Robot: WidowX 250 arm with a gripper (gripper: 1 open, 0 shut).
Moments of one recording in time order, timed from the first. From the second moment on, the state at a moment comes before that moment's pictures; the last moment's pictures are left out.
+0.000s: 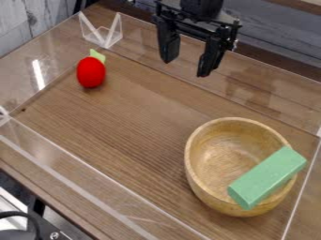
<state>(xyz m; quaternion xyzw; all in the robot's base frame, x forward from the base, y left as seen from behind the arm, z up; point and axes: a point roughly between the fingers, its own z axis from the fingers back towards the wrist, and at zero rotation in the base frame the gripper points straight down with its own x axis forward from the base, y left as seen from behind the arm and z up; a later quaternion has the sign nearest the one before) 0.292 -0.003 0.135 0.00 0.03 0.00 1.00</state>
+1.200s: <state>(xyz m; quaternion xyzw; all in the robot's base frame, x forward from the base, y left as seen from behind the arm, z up) 0.287 0.179 0.079 -0.01 0.01 0.30 0.95</state>
